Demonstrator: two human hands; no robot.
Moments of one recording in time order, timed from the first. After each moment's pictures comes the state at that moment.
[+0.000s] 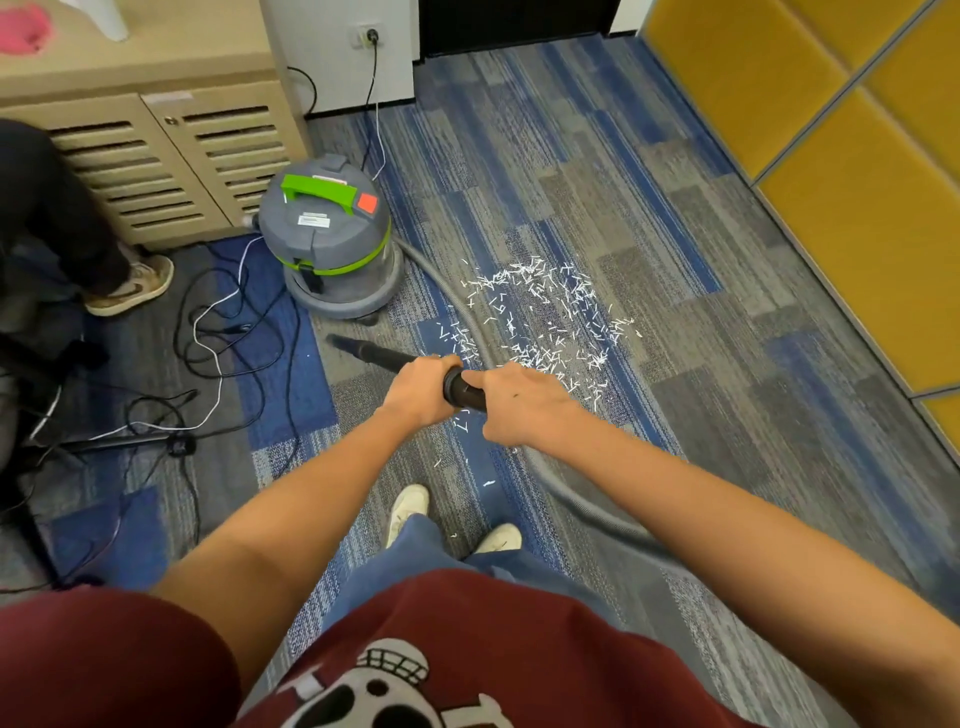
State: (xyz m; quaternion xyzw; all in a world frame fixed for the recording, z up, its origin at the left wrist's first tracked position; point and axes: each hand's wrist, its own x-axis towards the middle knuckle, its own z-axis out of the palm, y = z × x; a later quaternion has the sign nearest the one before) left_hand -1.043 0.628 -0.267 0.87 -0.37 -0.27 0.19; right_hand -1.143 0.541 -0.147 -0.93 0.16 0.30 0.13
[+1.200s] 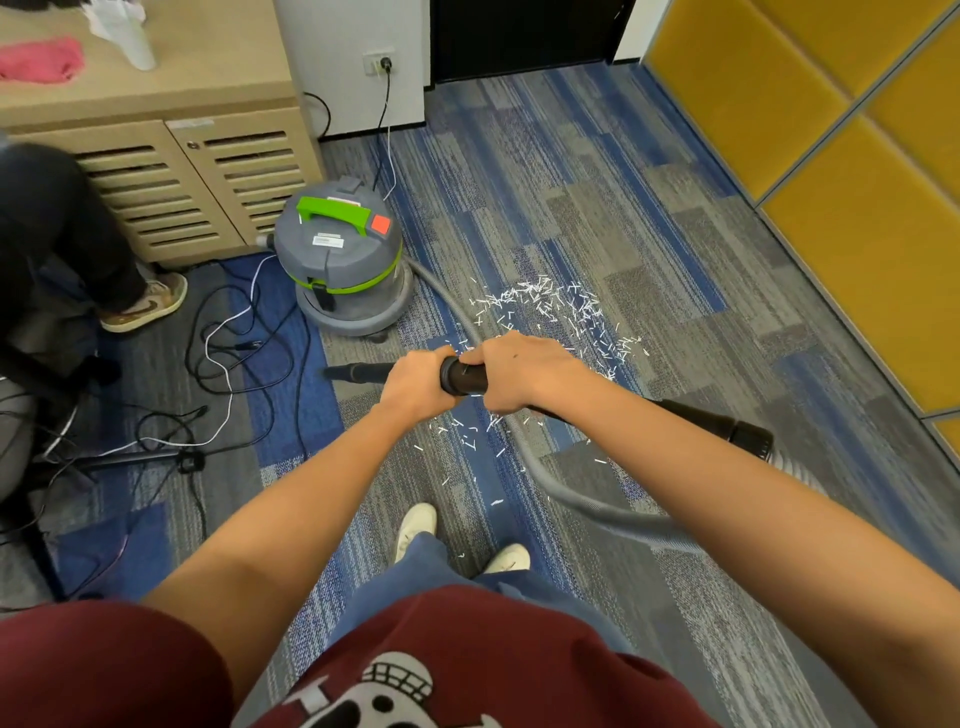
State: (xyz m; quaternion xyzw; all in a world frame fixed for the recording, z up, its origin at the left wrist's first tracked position) left_hand -1.010 0.631 -0.248 0.88 -0.35 -0.24 0.20; right_hand -1.091 0.533 -0.121 -0.94 0.13 0.31 0.09
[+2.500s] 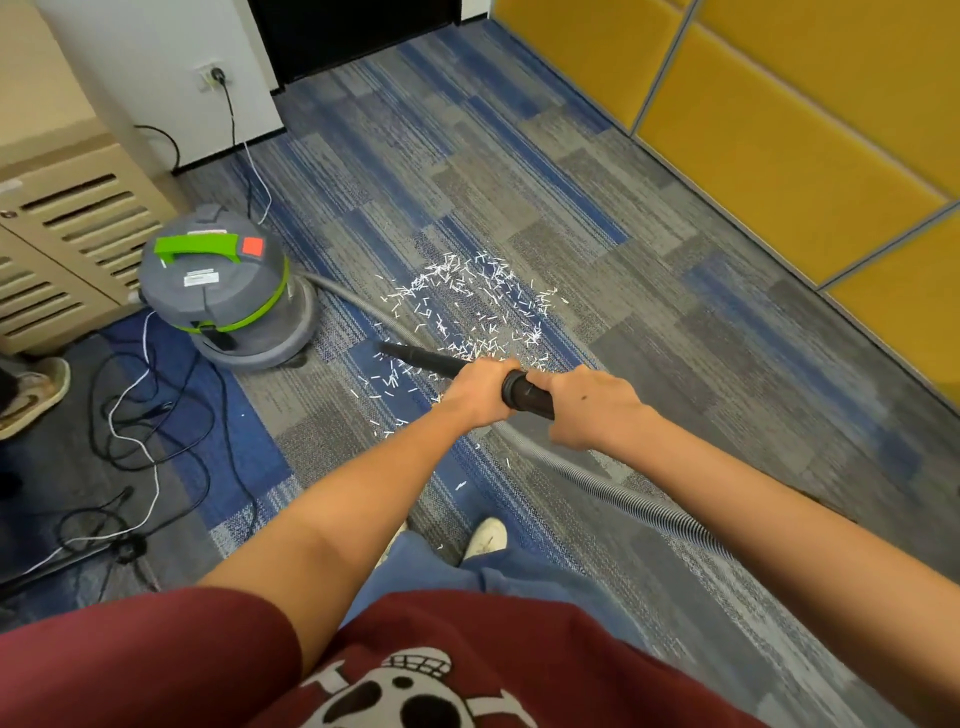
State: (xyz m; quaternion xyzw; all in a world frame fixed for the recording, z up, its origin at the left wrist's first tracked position) left_hand -1.145 0.497 -0.250 0.76 -0.54 -0.33 0.16; right_hand -1.265 0.460 -0.129 -0.88 0.36 0.29 0.12
